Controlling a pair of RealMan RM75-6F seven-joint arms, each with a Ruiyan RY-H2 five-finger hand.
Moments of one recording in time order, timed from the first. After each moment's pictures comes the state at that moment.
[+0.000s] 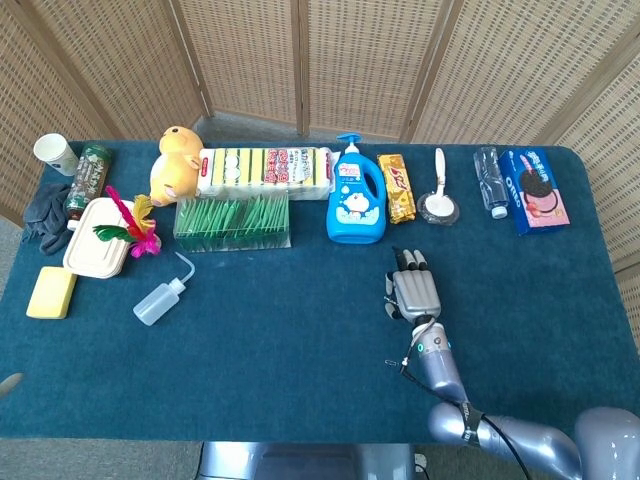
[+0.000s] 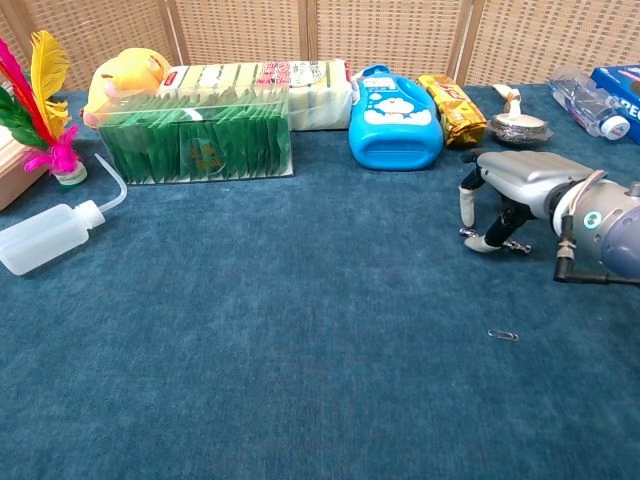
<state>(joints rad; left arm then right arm) 0.02 -0.72 0.05 -1.86 1.63 1.59 -0.25 0.68 -1.73 0.25 -1.41 -0.79 1.08 -0.68</state>
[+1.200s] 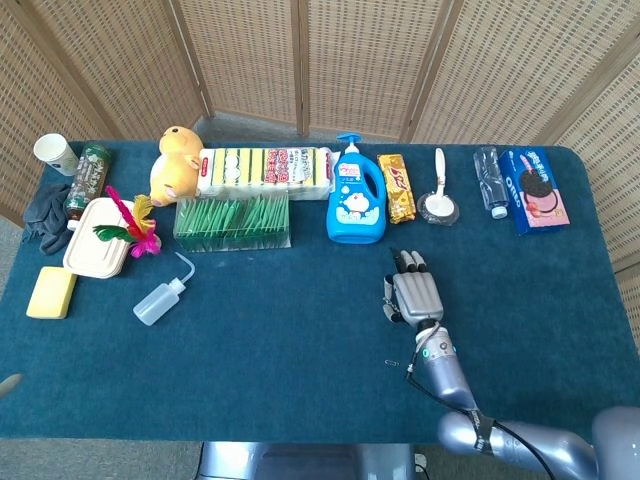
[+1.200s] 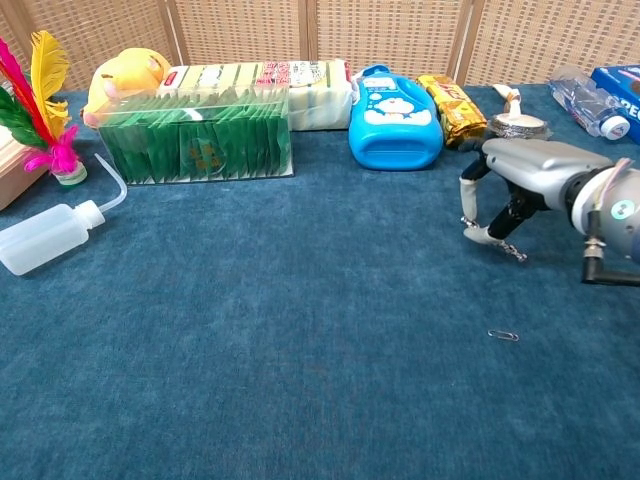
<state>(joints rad) 0.03 -0.72 0.05 -1.85 1.64 1.59 -0.26 0.66 -1.65 0.21 -1.54 -0.86 1.11 -0.58</state>
